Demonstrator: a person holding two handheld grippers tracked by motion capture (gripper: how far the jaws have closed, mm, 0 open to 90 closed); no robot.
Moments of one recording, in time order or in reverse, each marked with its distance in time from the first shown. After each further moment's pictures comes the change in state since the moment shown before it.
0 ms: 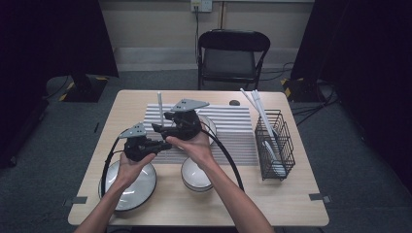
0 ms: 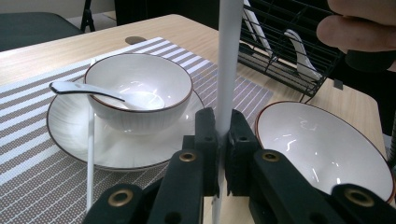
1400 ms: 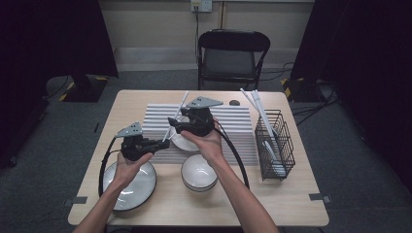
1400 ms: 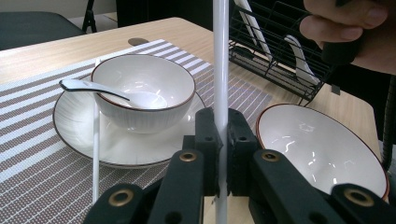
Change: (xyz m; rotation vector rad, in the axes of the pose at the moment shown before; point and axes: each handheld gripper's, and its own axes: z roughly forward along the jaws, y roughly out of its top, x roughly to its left) left arm 0.003 -0.001 -0.007 -0.017 -0.007 -0.029; right arm -0.031 -0.012 -0.016 0.005 -0.143 0.055
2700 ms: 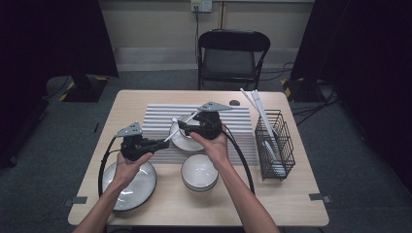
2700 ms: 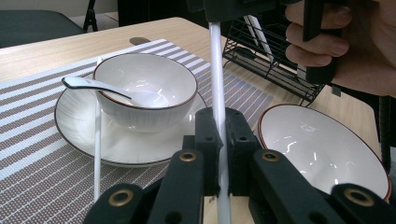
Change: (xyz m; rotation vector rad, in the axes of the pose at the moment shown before) left arm 0.002 -0.001 0.000 -0.002 0.002 -0.002; right arm -0.026 -0.029 0.000 0.011 -0.044 0.109
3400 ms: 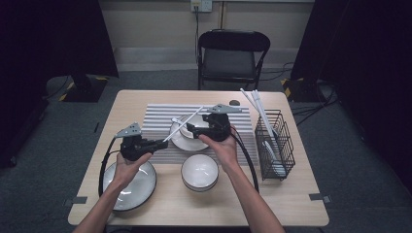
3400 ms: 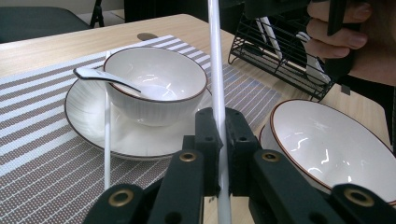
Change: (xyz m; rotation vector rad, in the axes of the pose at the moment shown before) left arm 0.006 -0.006 0.000 0.007 0.021 -0.013; right arm -0.016 -0.009 -0.019 0.011 -0.041 0.006
